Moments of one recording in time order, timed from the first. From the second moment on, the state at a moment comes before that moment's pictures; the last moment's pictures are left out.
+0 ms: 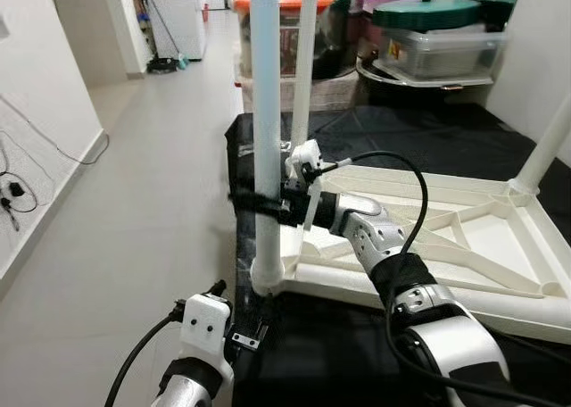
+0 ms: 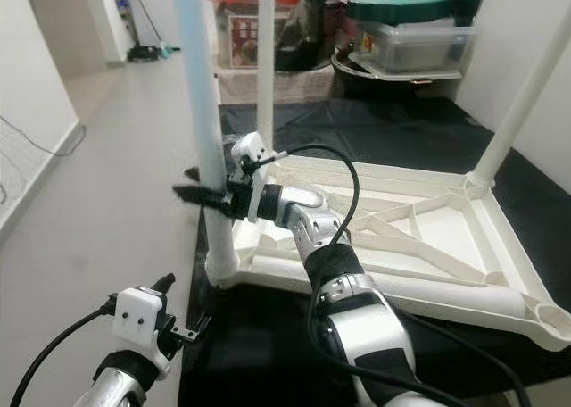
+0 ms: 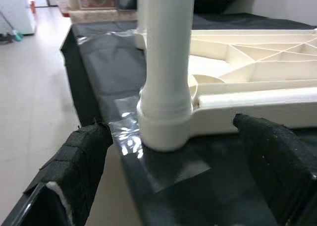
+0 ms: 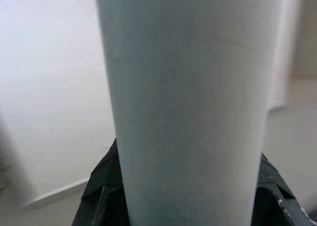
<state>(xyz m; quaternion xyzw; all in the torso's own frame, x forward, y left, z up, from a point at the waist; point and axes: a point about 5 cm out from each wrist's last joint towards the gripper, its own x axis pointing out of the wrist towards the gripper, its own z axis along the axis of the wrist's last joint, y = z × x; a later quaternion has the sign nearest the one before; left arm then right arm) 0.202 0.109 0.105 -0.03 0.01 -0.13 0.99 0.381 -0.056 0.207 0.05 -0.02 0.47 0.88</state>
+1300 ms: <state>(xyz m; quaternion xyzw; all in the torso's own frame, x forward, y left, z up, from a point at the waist) 0.203 0.112 0.105 -0.03 0.01 -0.13 0.99 0.375 -0.117 0.207 0.16 0.01 0.52 0.84</state>
